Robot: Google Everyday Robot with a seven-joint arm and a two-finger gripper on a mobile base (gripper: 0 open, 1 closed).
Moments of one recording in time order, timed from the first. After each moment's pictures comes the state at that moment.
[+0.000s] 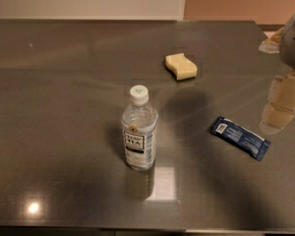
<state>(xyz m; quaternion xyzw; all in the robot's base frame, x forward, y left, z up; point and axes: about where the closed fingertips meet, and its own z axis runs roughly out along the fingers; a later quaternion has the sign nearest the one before) 0.438 -0.217 0.976 -0.60 0.78 -0.03 0.16</state>
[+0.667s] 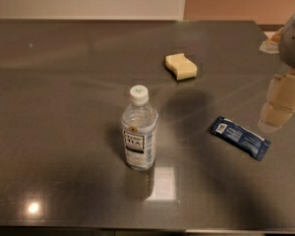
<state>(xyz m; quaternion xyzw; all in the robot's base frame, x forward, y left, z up) 0.442 -0.217 0.975 -0.59 0.79 -0.03 0.16</state>
